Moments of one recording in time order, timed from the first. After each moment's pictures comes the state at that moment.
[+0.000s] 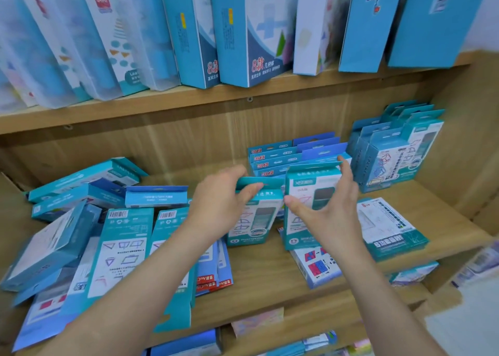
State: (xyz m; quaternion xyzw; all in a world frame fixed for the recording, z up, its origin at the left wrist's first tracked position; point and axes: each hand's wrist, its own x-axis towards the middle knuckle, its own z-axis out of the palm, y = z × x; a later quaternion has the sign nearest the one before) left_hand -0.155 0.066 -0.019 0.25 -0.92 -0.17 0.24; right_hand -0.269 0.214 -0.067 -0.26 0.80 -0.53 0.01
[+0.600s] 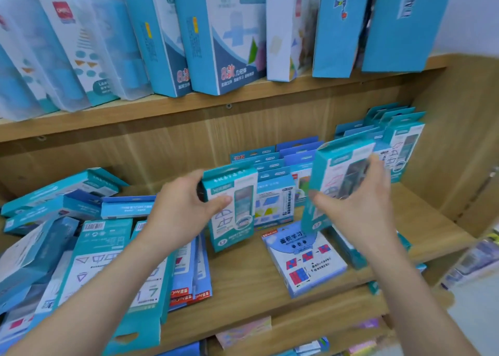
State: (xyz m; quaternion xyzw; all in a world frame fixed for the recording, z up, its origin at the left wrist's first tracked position) left_hand -0.144 0.062 -0.010 0.29 -0.89 -0.24 0.25; right_hand -0.312 0.257 -0.039 -0.26 0.79 -0.55 -0.07
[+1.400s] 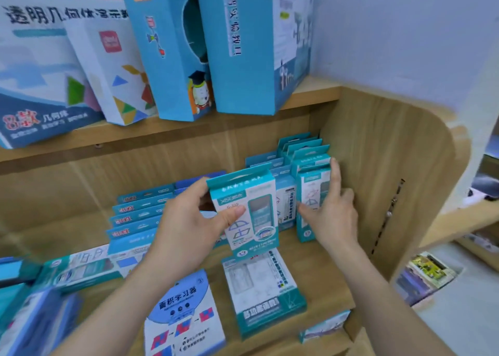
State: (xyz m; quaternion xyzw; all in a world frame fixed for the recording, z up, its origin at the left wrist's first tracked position) left_hand -0.347 0.200 -0.001 0.19 -0.84 -0.40 0.31; right_hand -0.544 0.327 -0.084 -0.20 0.89 -0.39 -0.10
